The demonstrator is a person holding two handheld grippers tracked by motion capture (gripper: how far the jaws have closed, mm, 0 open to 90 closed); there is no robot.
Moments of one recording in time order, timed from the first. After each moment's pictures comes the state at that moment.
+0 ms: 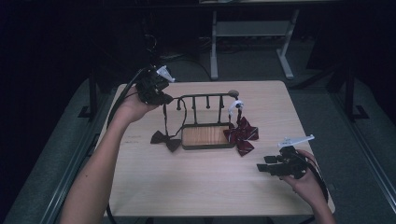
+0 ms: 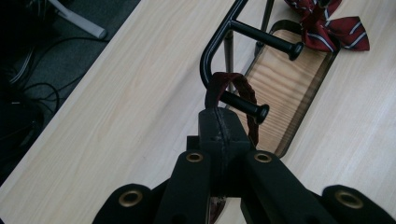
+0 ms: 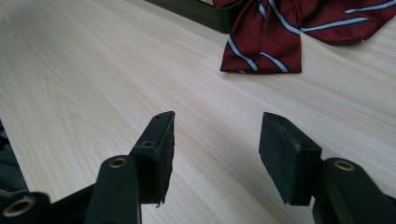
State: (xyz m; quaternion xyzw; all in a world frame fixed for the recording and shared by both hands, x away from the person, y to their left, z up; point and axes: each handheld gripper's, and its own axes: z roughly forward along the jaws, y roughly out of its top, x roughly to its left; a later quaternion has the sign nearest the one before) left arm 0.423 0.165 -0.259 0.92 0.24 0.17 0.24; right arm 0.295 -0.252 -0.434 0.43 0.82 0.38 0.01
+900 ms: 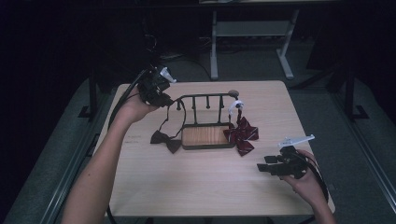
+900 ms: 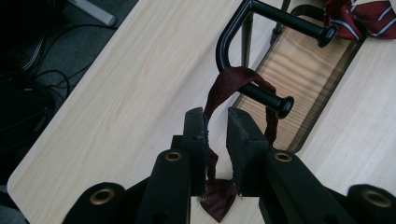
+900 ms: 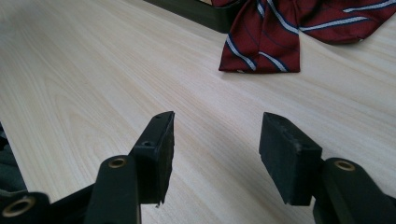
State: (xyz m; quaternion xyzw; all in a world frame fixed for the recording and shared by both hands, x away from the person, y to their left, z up) left arm 0.427 0.163 -0.266 0.92 0.25 0.19 0.22; right arm 0.296 -0.253 -0.435 0.43 0.82 0.38 0.01
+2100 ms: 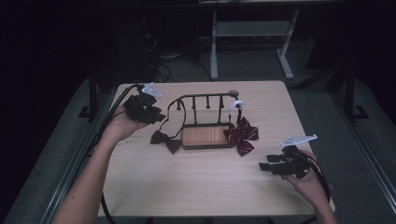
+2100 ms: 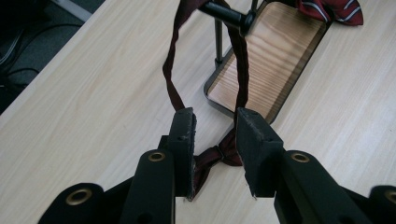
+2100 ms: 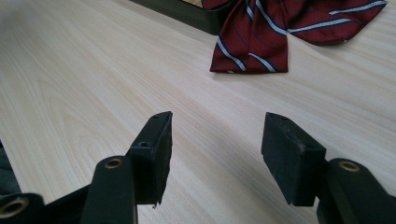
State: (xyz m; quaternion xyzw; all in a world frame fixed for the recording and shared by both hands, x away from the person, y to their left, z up) left arm 0.390 0.201 -0.293 0.91 0.27 0.16 0.26; right arm 0.297 -0.259 -0.434 0.43 0.81 0.38 0.02
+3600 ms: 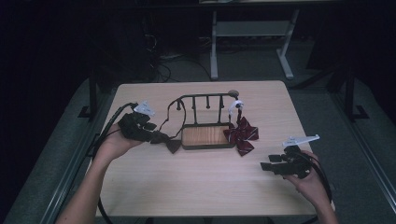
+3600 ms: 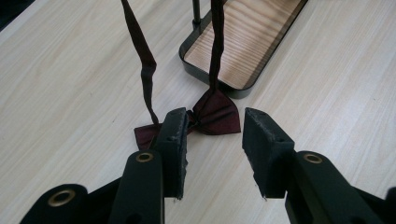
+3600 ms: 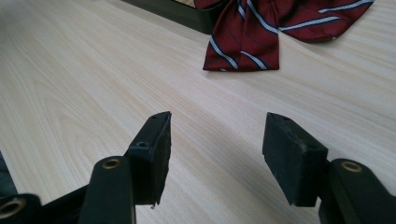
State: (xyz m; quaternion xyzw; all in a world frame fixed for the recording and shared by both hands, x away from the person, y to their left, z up) left arm 0.363 0.221 -0.330 0.91 0.28 0.13 0.27; right arm 0.296 -0.264 -0.435 0.44 0.81 0.38 0.02
